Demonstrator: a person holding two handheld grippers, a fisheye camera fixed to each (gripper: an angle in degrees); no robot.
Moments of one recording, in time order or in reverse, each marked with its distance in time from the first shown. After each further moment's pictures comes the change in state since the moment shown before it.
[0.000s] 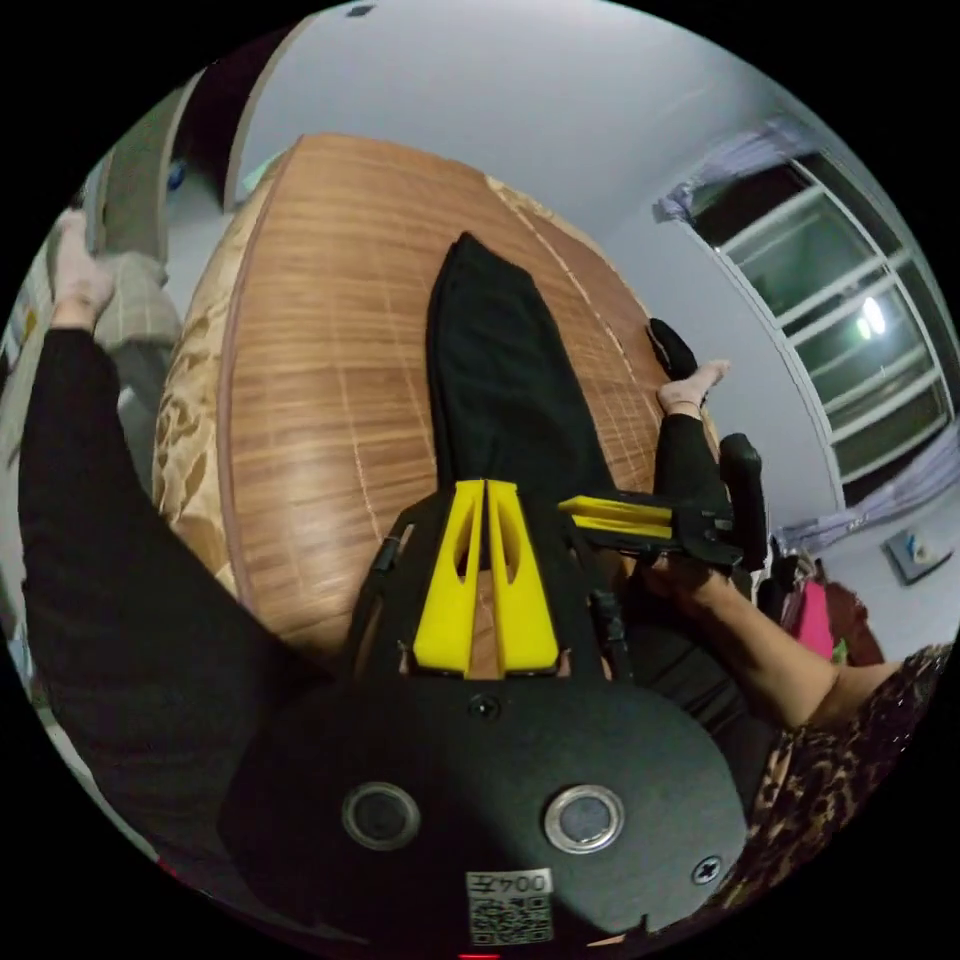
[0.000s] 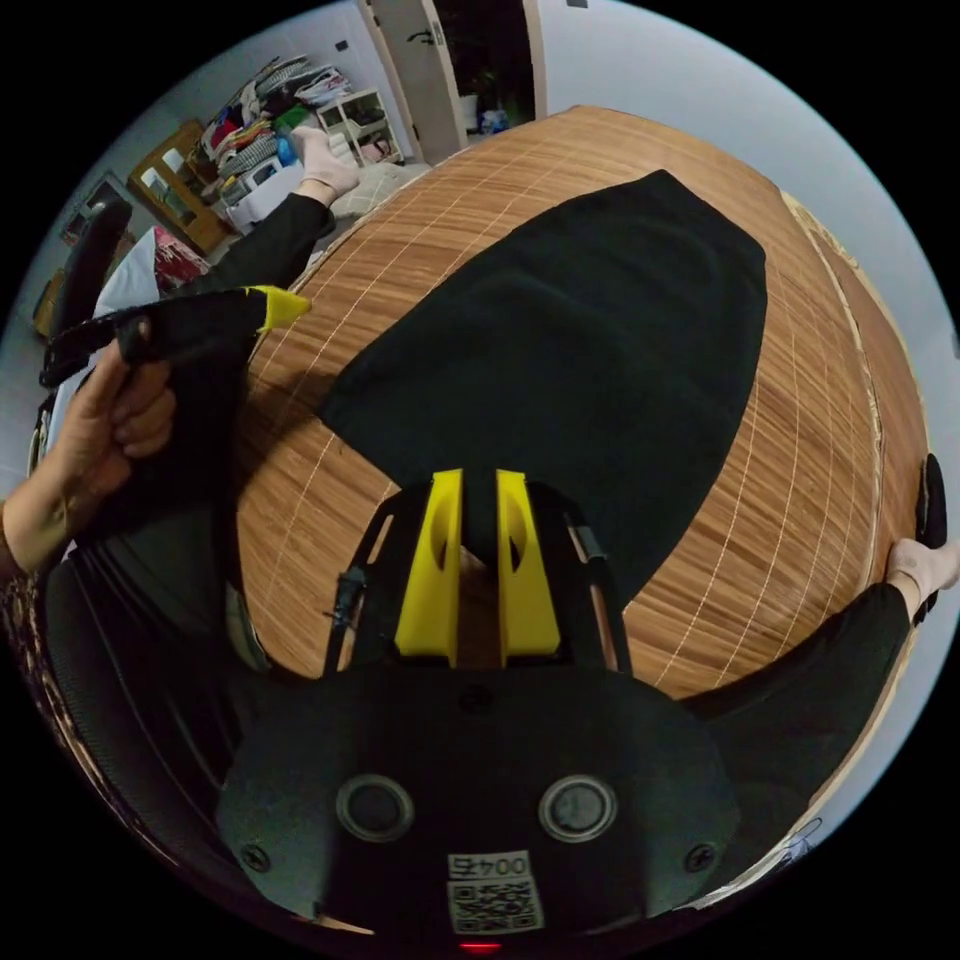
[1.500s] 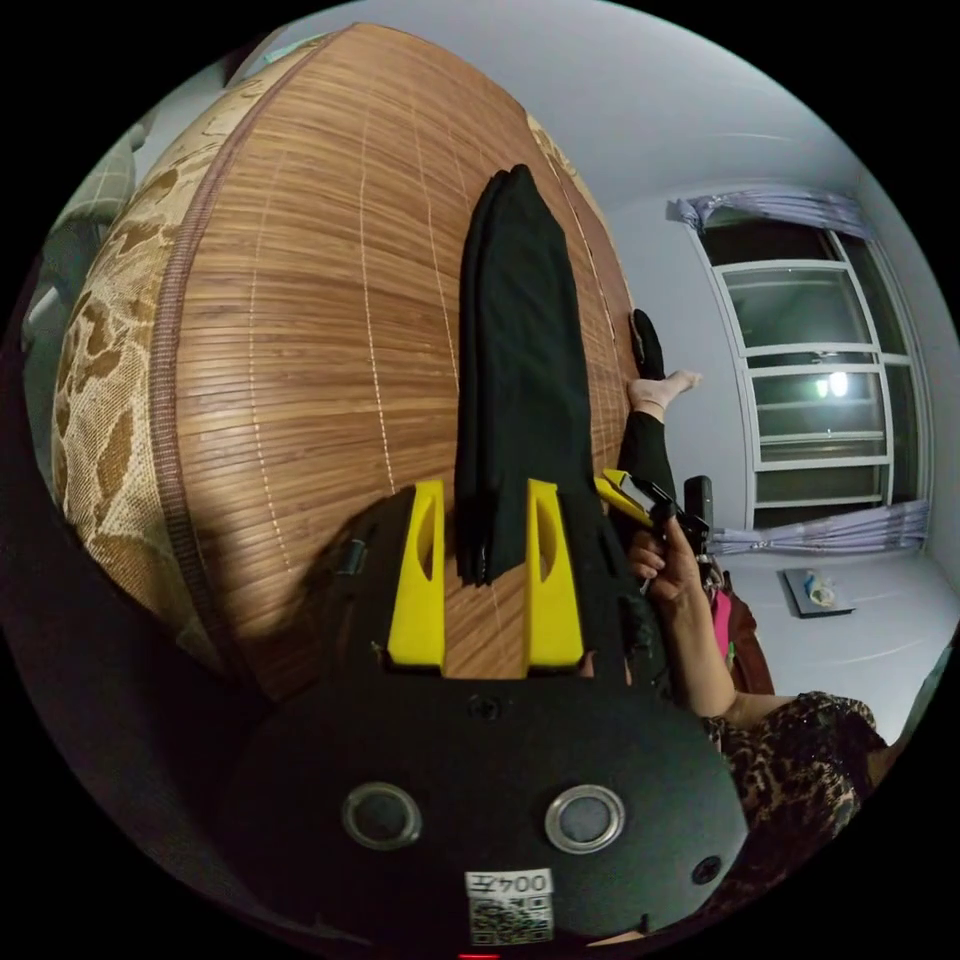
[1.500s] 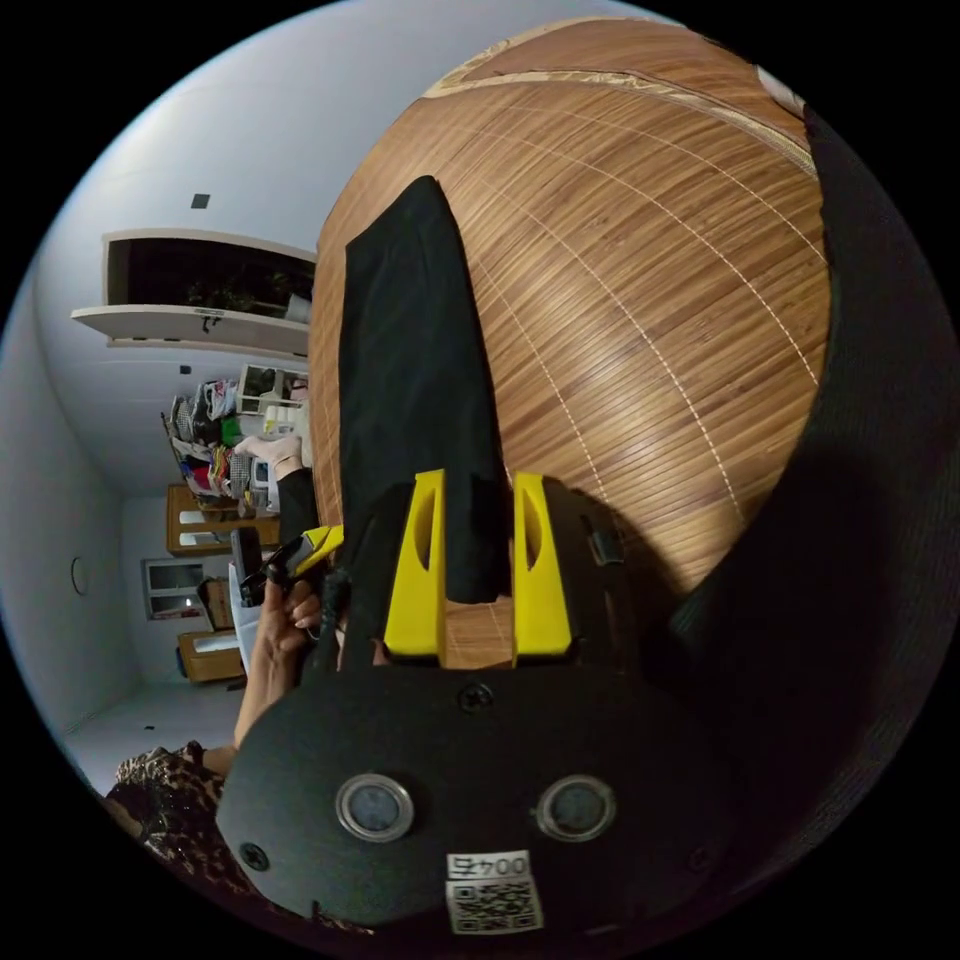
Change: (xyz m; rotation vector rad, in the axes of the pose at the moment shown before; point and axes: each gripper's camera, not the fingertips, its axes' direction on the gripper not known) left arm -0.219 -0.038 0.012 -0.208 0.335 -0.253; right arm 0.399 0.149 -0.151 0.194 -0.508 0.821
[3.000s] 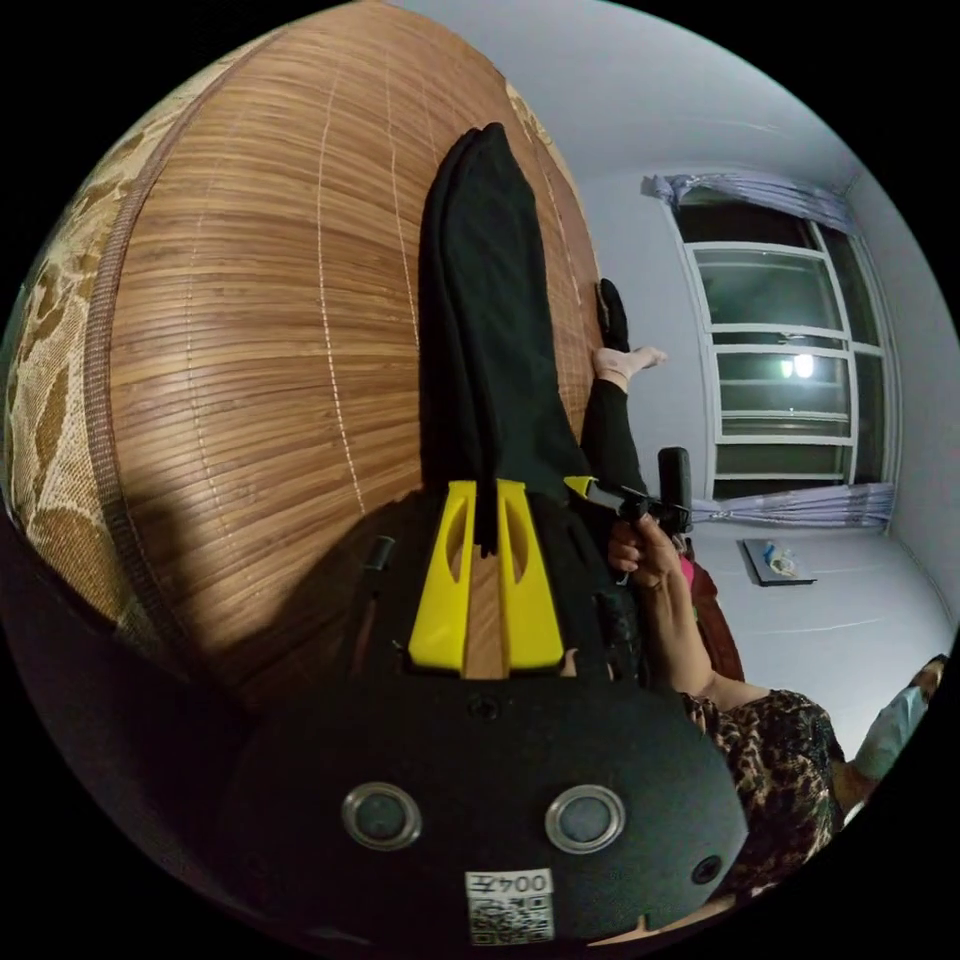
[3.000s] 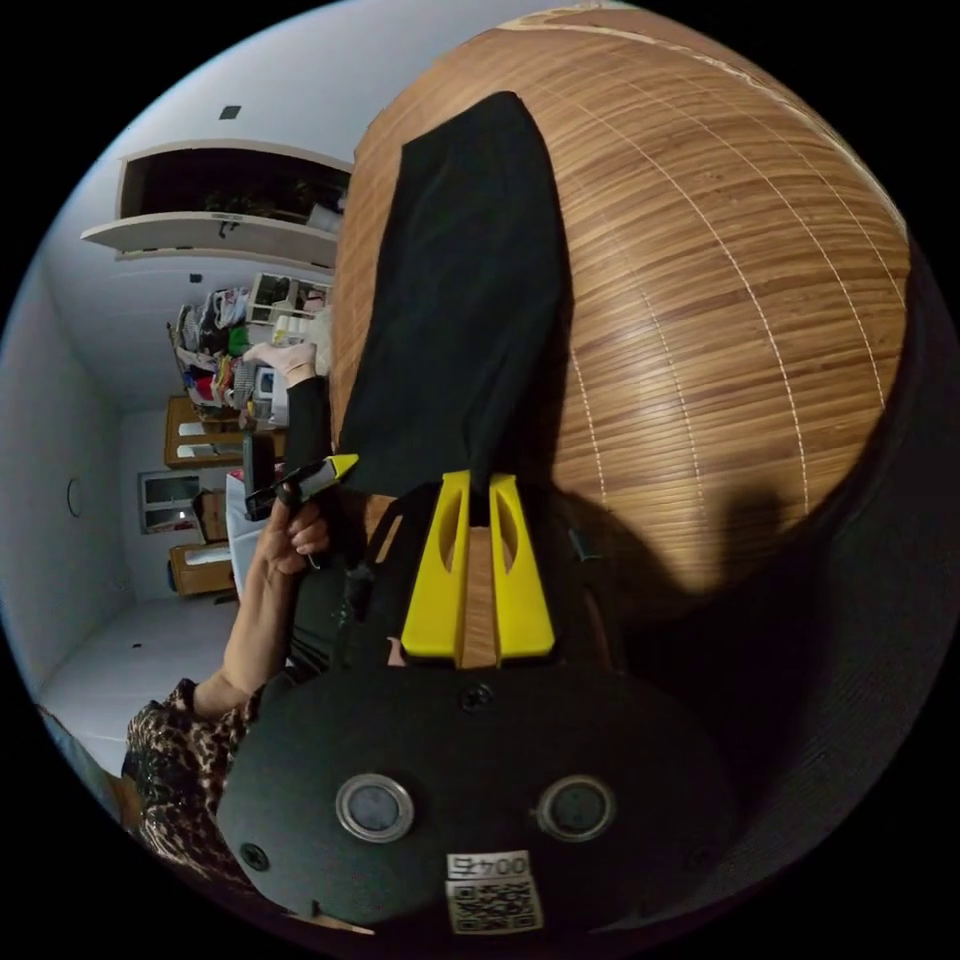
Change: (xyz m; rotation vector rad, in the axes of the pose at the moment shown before) left arm -0.068 -0.068 -0.072 -0.046 0.203 0.004; right arm -0.045 0.036 -0.069 -0.206 -0.019 -0.145
